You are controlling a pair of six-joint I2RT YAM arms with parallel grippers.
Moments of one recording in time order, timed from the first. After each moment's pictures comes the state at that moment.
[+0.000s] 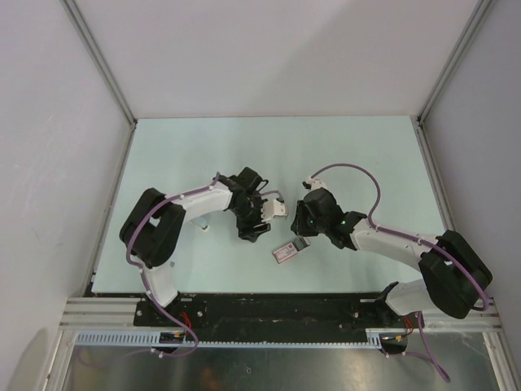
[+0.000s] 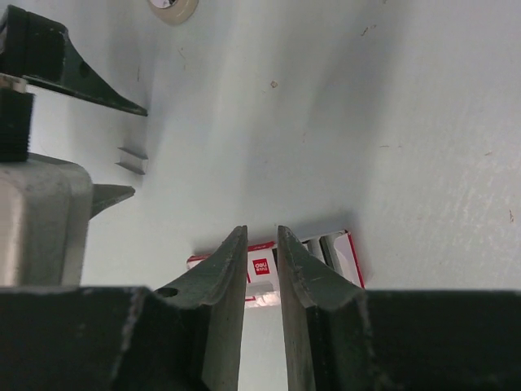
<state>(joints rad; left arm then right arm) -0.63 1.81 1.14 -0.66 0.44 0.82 0.76 1.38 0.72 -0.11 0.06 0.63</state>
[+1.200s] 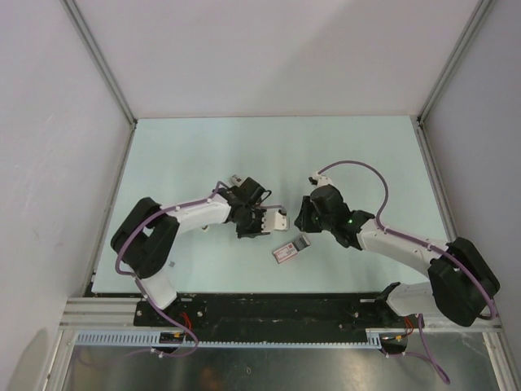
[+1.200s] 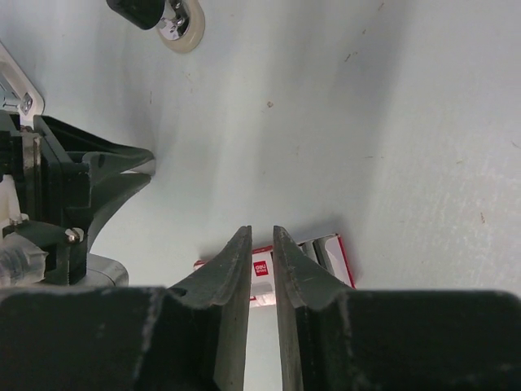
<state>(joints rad) -0.70 1.72 1.01 -0.52 0.29 0.89 0.72 1.32 0.72 -0.11 0.05 0.63</state>
